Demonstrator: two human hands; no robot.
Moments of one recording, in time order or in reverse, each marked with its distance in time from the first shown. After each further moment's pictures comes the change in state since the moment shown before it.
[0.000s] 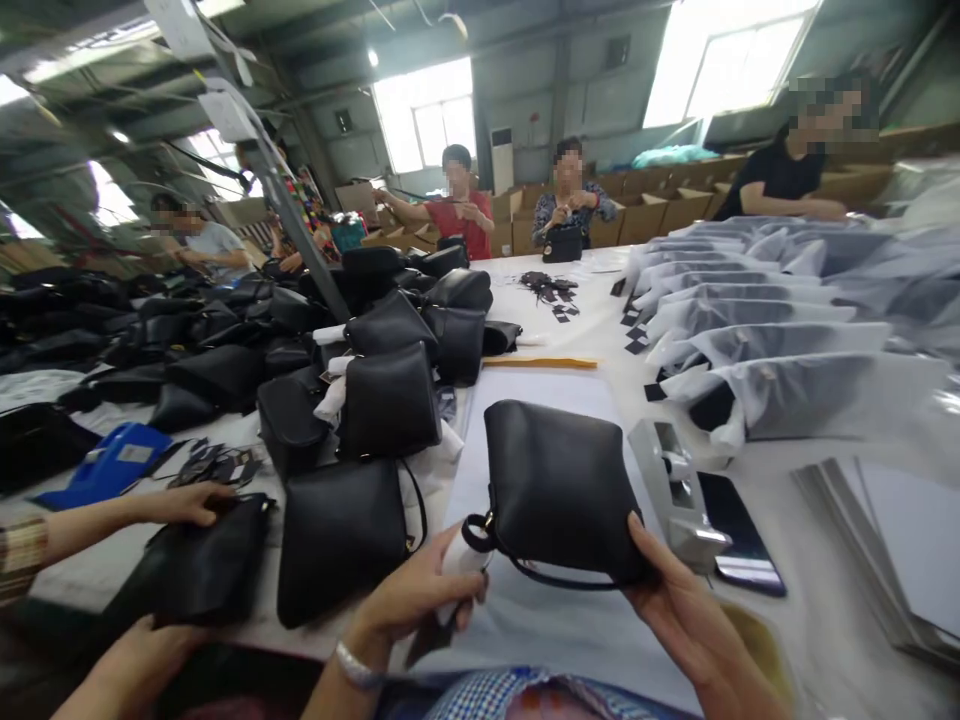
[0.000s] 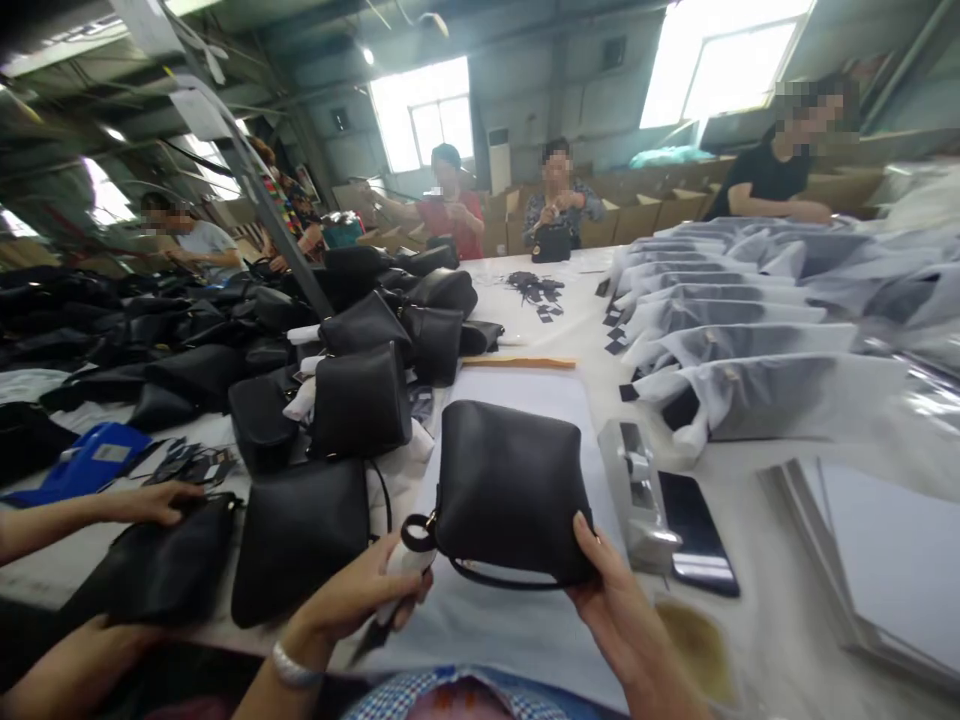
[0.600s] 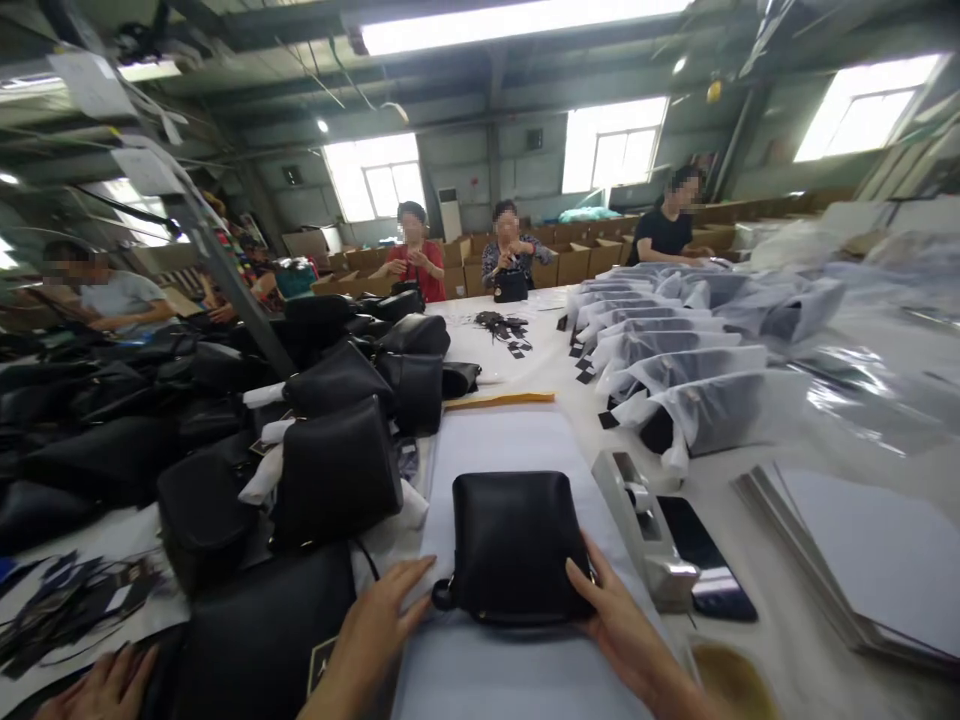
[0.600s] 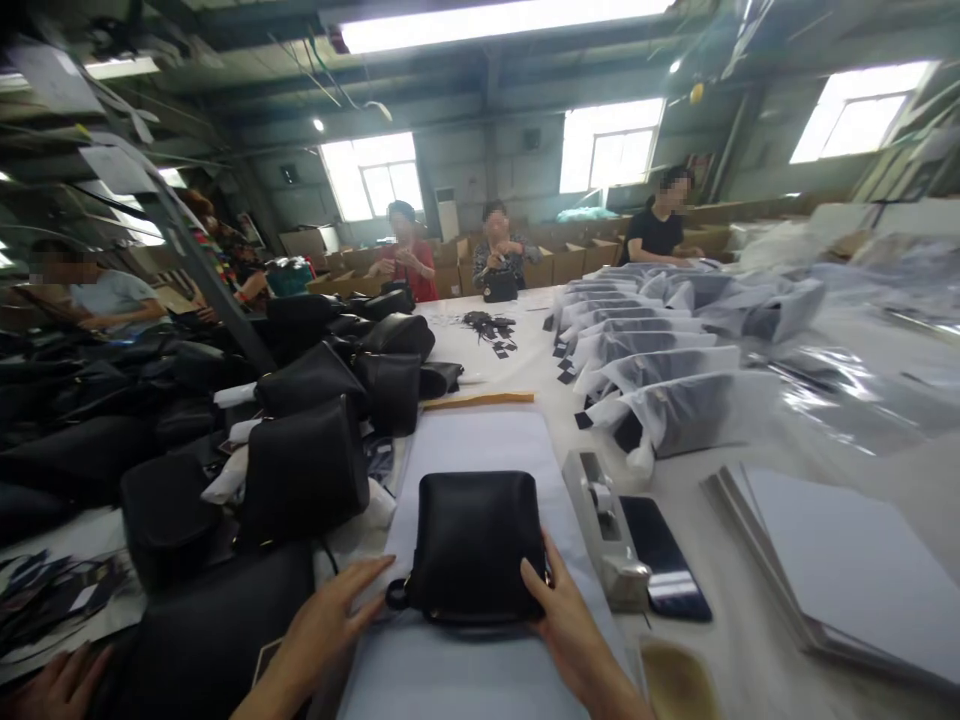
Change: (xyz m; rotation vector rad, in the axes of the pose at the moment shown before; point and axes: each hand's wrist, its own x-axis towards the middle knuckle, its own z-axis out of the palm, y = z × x) left_hand 0.059 -0.022 -0.073 1.116 0.413 0.232; right_hand 0.058 0.029 -0.011 -0.159 -0.135 -0.090
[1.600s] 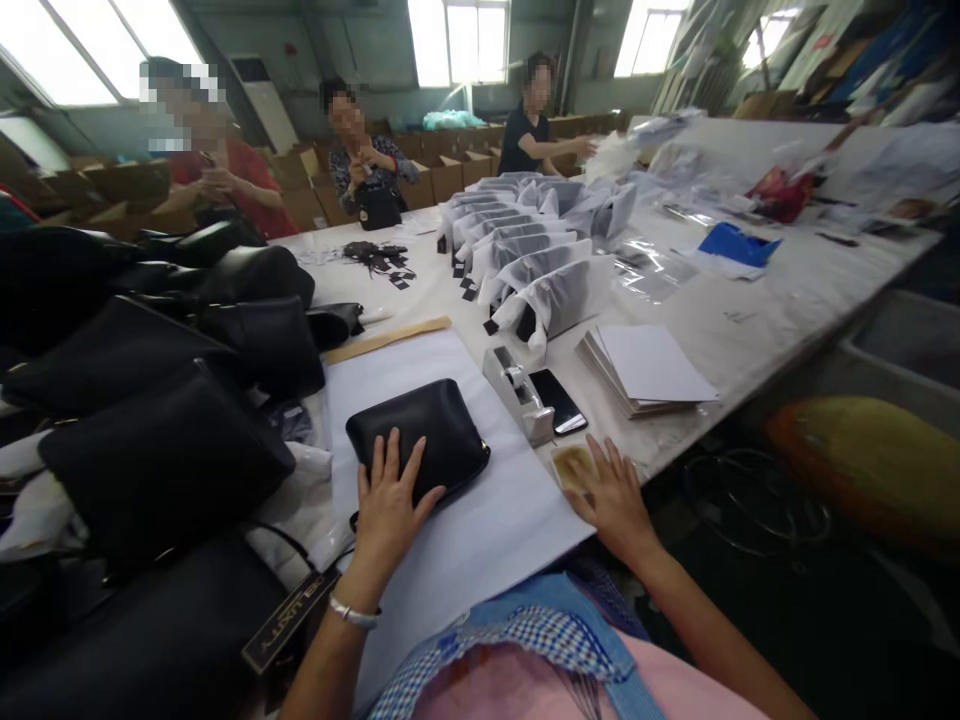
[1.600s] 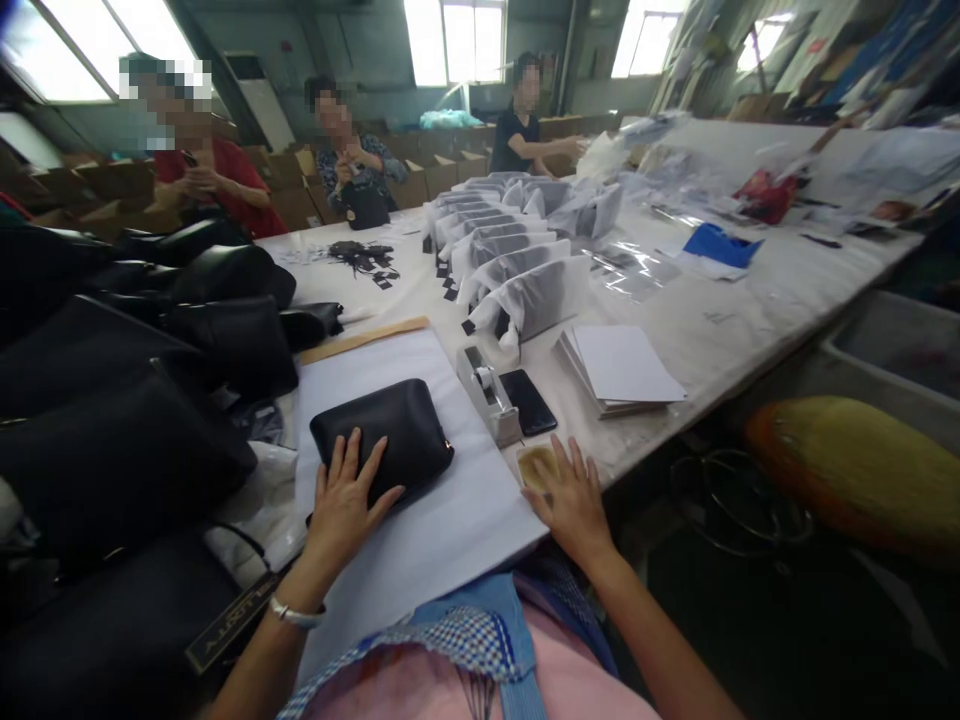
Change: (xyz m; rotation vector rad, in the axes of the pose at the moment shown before) left_hand 0.031 0.087 0.063 0.404 0.119 0.389; right_hand -0.107 0.023 -0.141 -1.974 0.669 -0.604
